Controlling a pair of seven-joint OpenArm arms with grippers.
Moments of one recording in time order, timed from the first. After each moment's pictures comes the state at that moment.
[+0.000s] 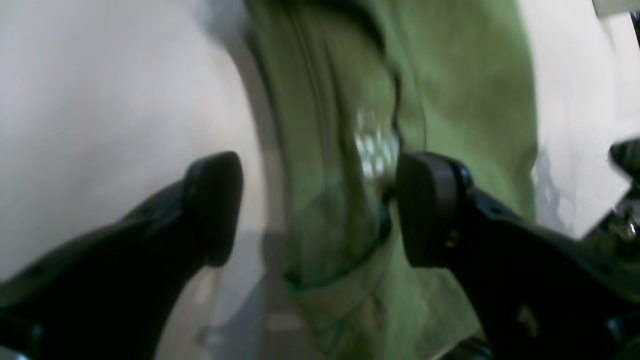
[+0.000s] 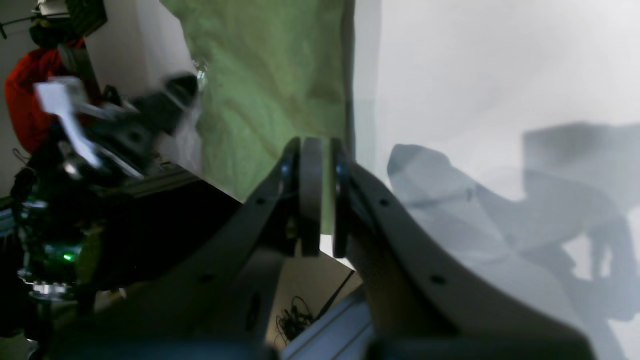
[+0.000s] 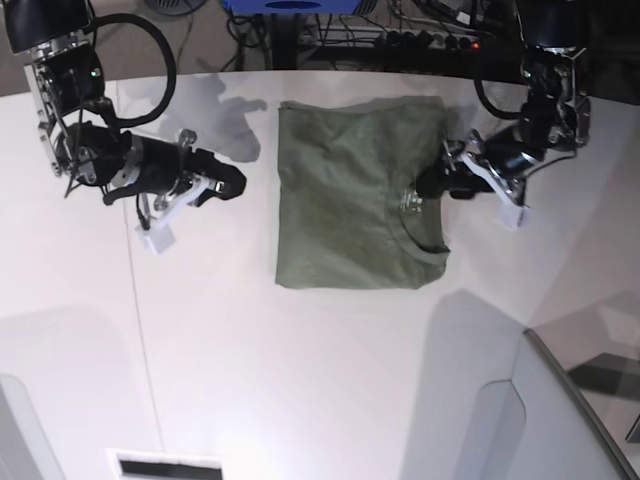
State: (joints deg) left arm 7.5 -17.0 -13.7 64.5 -42.3 -40.7 38.0; right arm -7.1 17.4 -11.5 87.5 63.3 0.0 -52.6
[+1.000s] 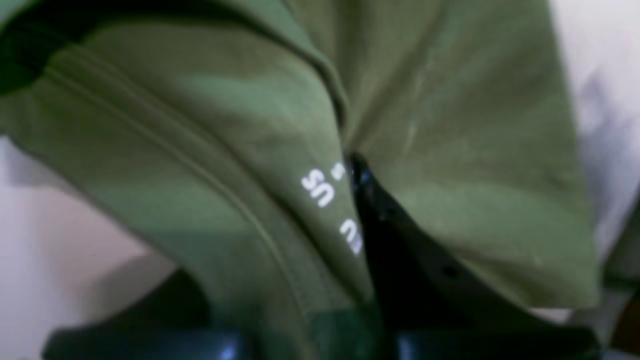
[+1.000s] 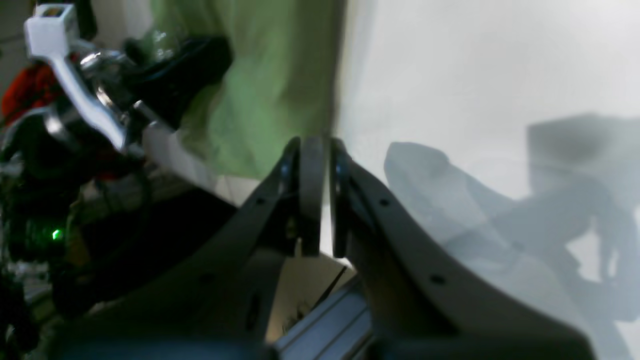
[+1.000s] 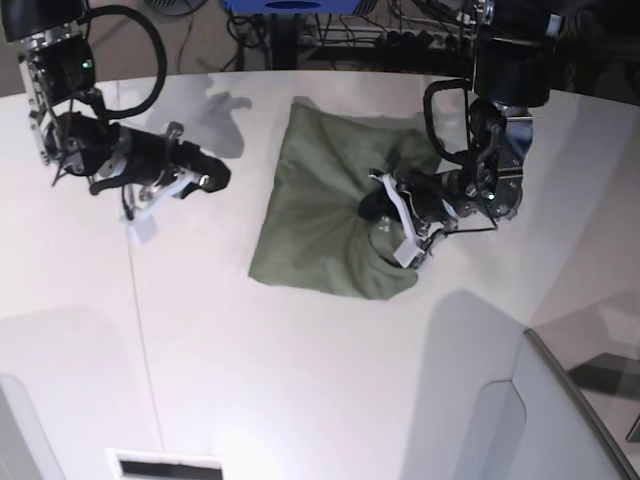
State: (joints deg) left arm -5.3 -12.7 3.2 60.1 -16.7 -39.1 34.6; right arm -9.6 17.9 -7.5 87.6 63.3 0.2 -52.6
